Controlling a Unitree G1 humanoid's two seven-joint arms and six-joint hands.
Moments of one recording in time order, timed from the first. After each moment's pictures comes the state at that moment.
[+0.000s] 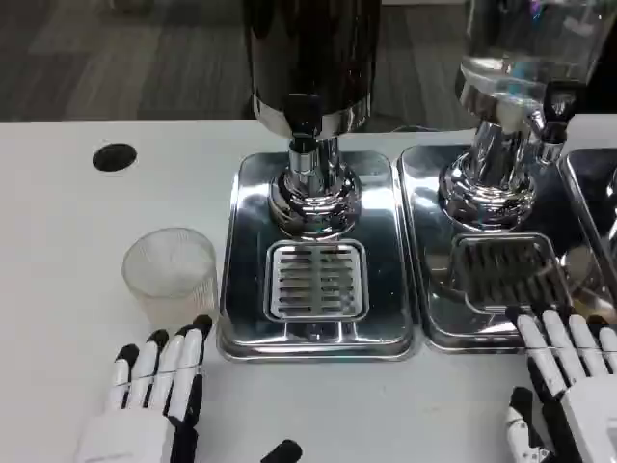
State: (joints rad) left arm 0.52 0.35 -0.33 -0.01 0.95 -0.12 0.72; right arm 0.40 -0.47 0.29 0.07 -1.01 -0.07 -0.67
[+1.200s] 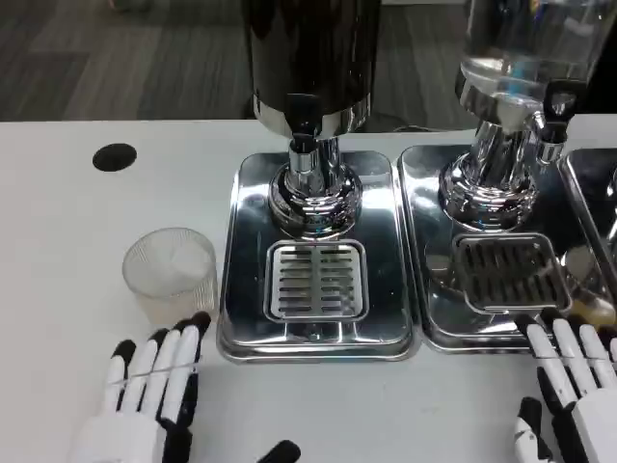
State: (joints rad) left arm 0.54 0.35 -0.31 0.00 0.93 -0.22 0.78; right arm 0.46 -0.48 0.28 0.02 -1.00 -0.07 -0.67
